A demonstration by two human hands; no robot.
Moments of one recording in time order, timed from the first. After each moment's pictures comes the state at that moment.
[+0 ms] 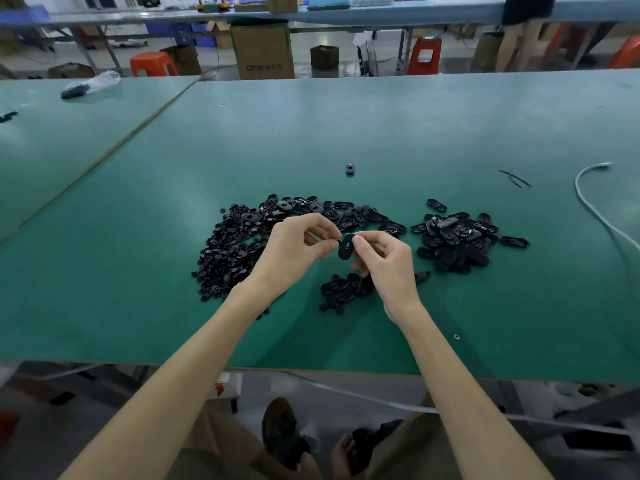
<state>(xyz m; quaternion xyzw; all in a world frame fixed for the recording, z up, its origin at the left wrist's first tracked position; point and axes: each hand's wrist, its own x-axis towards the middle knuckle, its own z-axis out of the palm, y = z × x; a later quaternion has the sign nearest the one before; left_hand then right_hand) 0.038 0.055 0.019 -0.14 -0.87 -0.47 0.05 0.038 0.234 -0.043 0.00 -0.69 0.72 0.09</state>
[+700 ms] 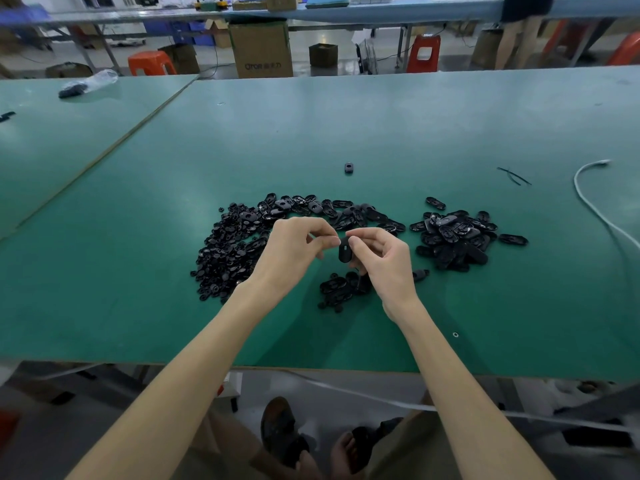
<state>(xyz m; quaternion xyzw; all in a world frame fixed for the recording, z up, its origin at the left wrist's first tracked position) 0.035 0.059 0.014 -0.13 -0.89 -0.43 0.07 0.040 0.233 -0.041 0.02 -0.68 0.73 0.08</state>
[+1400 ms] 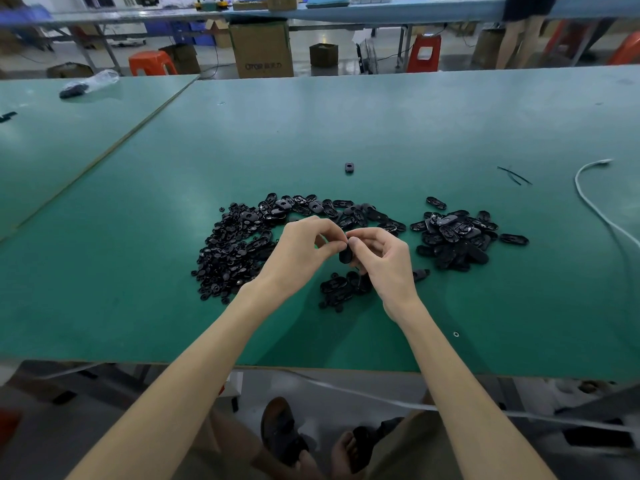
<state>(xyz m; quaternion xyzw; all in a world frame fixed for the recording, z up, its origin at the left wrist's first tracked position) 0.039 0.066 0.015 -0.16 -0.90 -0.41 0.06 0.041 0.233 -0.038 0.02 -0.68 0.72 0.08</state>
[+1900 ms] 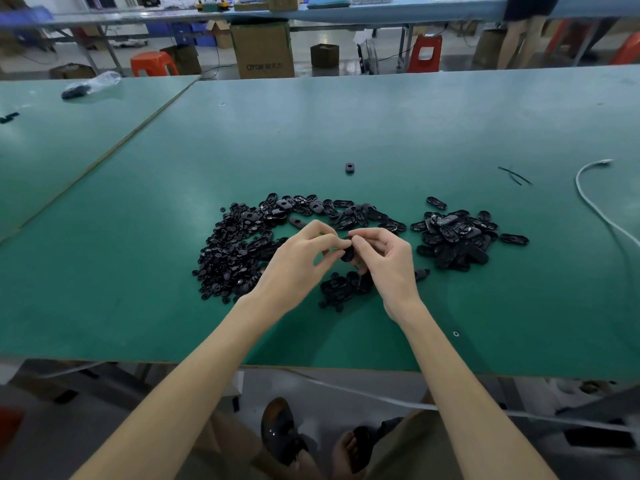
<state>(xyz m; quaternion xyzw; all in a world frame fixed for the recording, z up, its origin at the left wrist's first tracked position) 0.048 0.060 -0.007 -0.25 -0.90 -0.31 0.16 0.039 0.234 -0.042 0.01 -0.68 0.73 0.08</state>
